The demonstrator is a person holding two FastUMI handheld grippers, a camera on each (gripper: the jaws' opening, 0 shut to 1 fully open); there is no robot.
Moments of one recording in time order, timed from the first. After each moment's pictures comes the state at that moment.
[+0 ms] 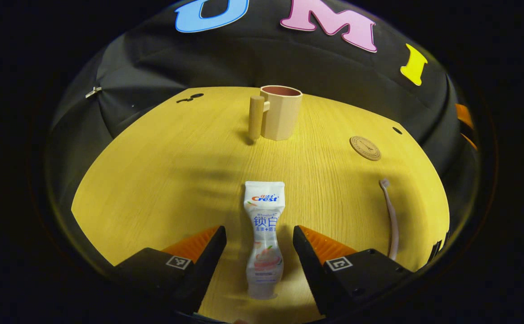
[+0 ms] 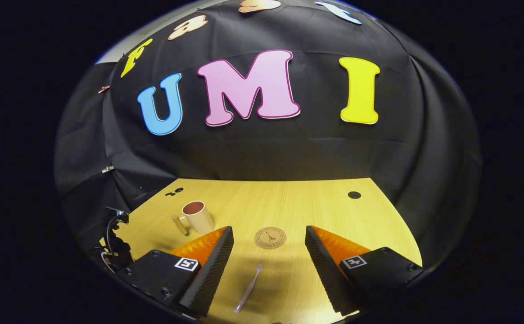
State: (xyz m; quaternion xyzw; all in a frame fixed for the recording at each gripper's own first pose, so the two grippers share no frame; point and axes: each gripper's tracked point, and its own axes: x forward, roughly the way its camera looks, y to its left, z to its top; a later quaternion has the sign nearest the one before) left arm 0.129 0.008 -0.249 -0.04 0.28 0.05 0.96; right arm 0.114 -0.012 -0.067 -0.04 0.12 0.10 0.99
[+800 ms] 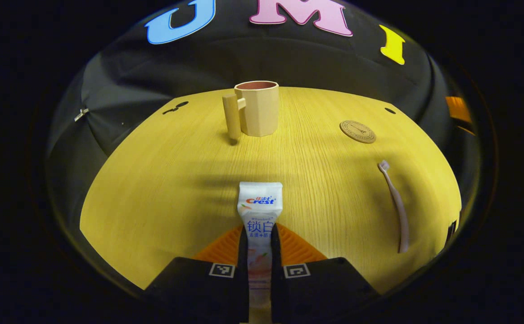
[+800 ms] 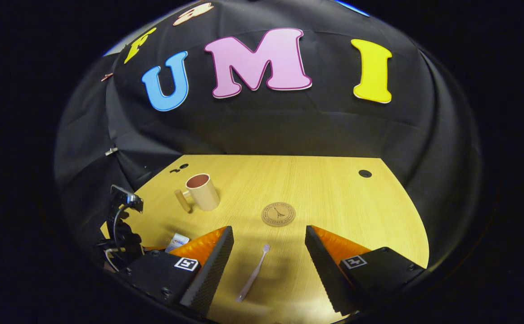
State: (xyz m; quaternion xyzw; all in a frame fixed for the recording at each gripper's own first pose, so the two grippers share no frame) left arm 0.132 -0.003 -0.254 0.02 0.28 0.04 0.96; right arm 0.107 0.004 -0.124 -0.06 0.19 0.12 0.97
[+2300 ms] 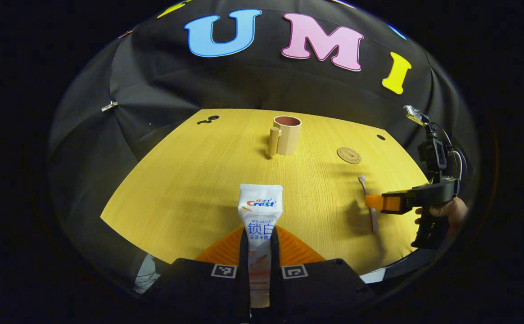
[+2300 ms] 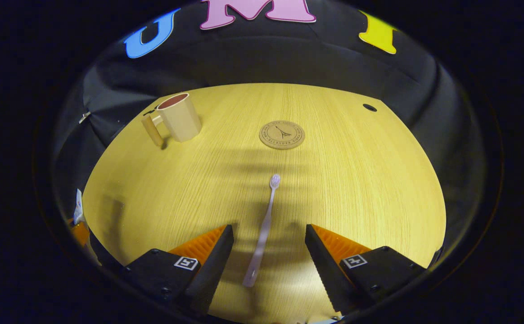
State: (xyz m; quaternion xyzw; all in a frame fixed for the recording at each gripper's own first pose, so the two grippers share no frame) left arm 0.006 0.045 -0.180 -0.01 0.23 0.04 0.97; right arm 0.082 0.011 -0.284 -0.08 0.38 0.04 0.92
